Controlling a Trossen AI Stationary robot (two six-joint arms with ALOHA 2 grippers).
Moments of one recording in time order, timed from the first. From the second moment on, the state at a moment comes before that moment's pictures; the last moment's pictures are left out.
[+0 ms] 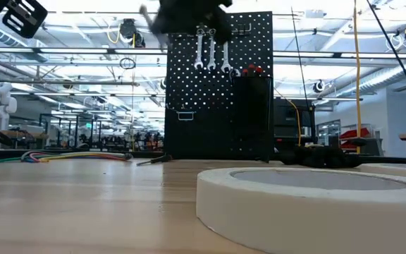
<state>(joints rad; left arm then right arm) -0.82 0.52 0.43 -0.21 -0.46 -0.39 0.24 1.97 1.46 0.21 0.90 0.28</state>
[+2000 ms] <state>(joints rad) -0.42 0.81 0.43 0.61 -0.37 0.16 0.11 1.98 1.32 0.87 0.02 0.08</state>
